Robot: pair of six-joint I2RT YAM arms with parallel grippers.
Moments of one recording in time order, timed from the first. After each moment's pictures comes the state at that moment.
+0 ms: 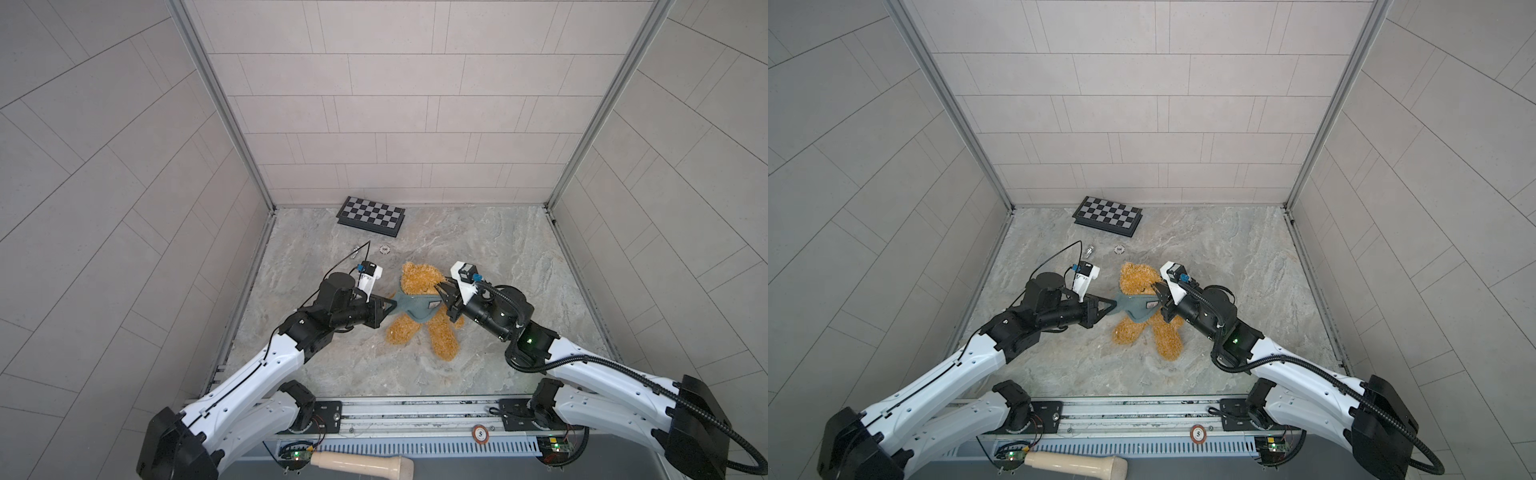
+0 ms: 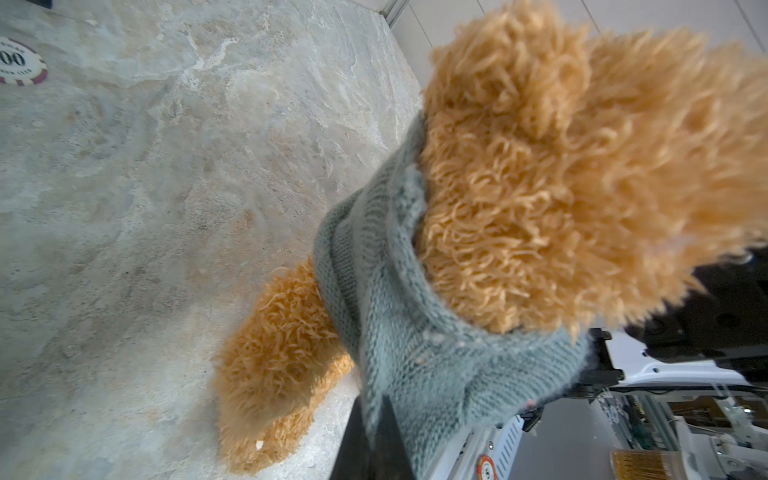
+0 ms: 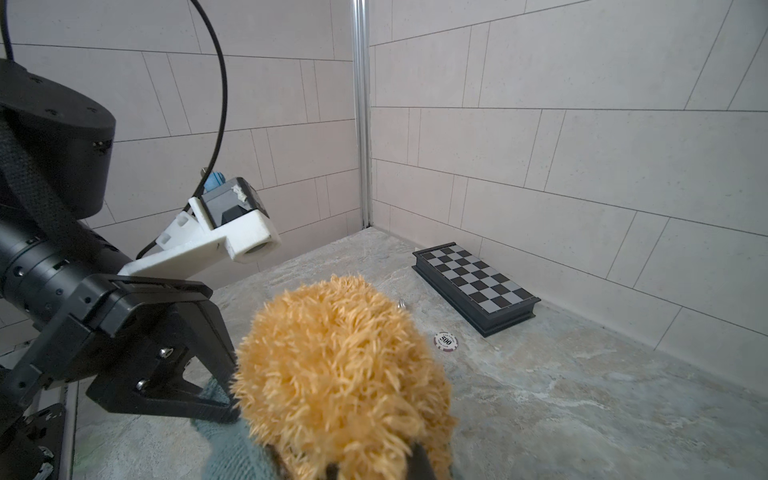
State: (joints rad) left arm -0.59 0.93 0.64 -0.29 0.41 -0.48; right arm 0.79 0.96 0.52 0.43 0.02 0.05
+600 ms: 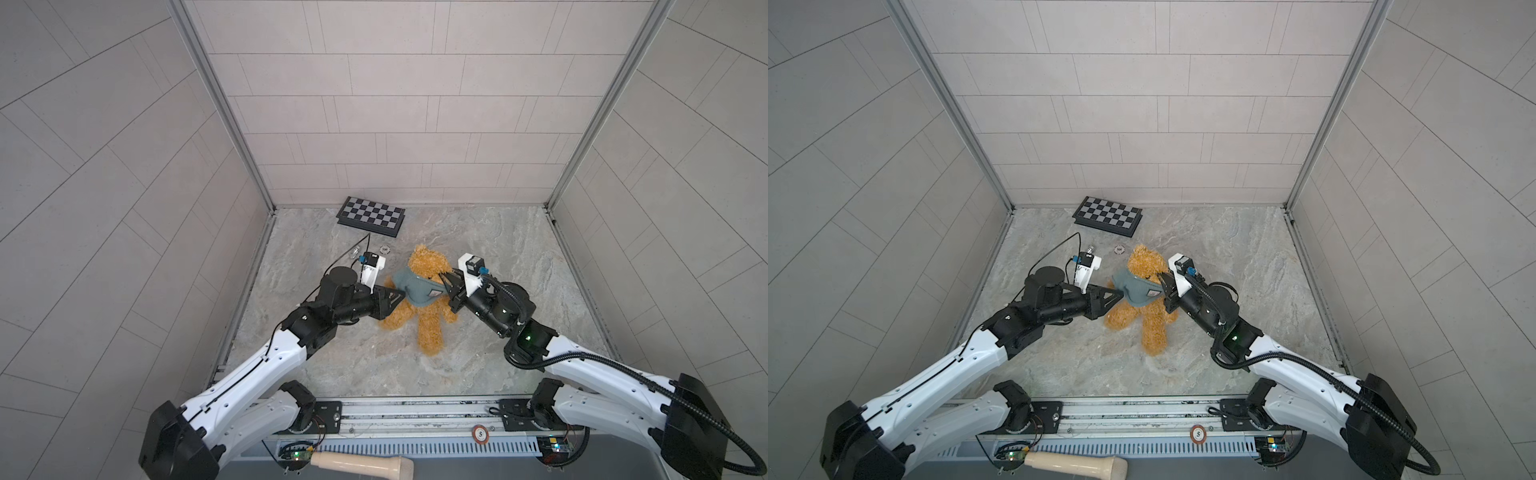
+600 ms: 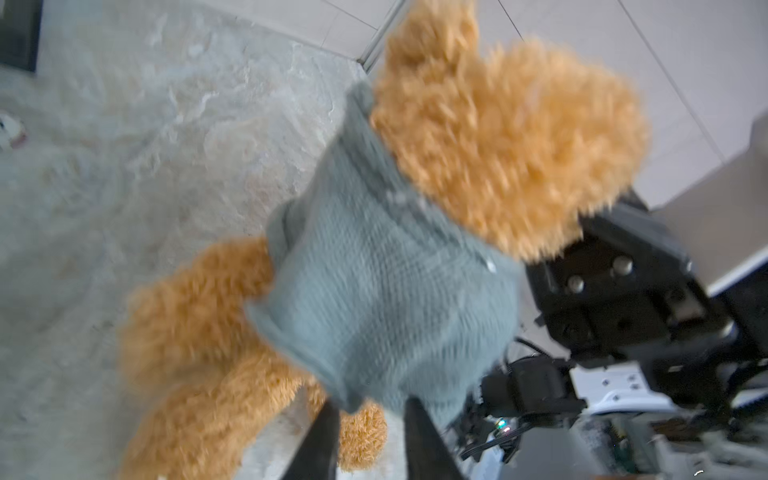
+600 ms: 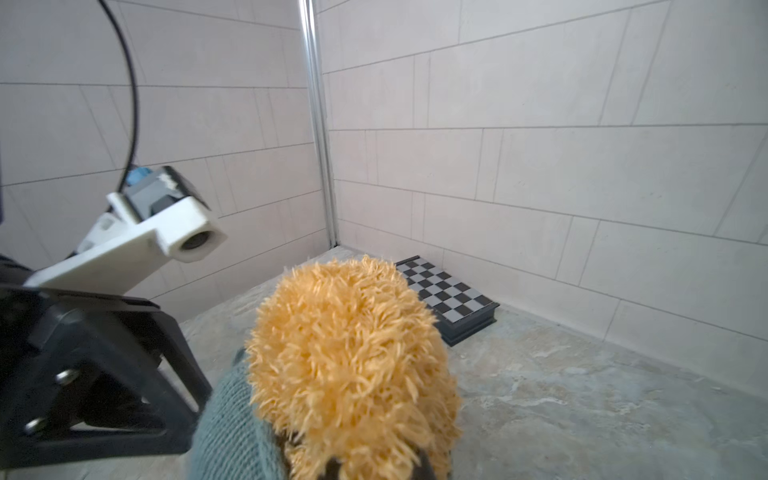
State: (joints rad) left arm -0.63 0.93 0.72 -0.19 0.38 -0.55; right arm 0.76 0.98 0.55 0.49 0.12 0.06
